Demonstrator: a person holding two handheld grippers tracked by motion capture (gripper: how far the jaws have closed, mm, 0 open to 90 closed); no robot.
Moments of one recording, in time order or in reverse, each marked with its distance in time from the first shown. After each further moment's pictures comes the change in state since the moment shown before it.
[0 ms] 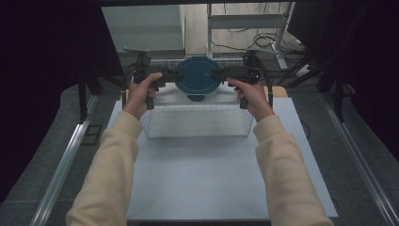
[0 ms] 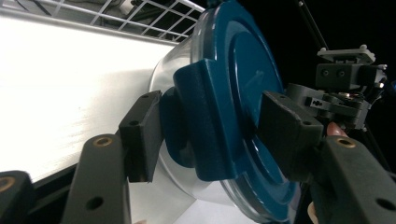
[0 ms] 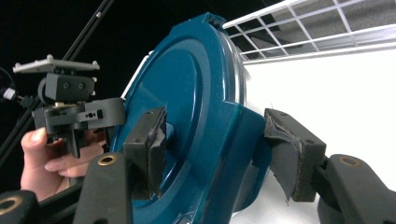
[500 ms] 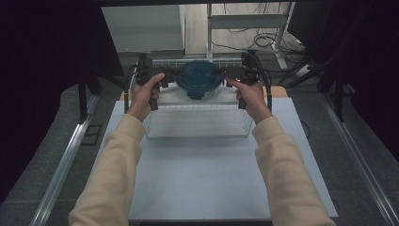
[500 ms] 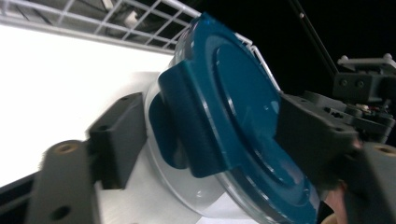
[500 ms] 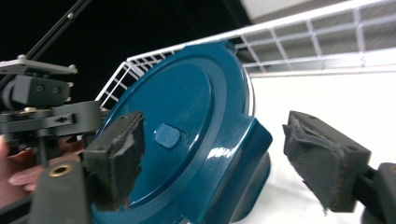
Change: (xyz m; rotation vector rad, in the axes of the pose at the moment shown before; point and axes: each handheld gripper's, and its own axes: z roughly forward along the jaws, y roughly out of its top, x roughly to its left) left arm -0.006 -0.006 0.002 -0.077 0.046 0.053; right arm 0.014 -0.005 -0.004 -0.072 -0.131 -0.121
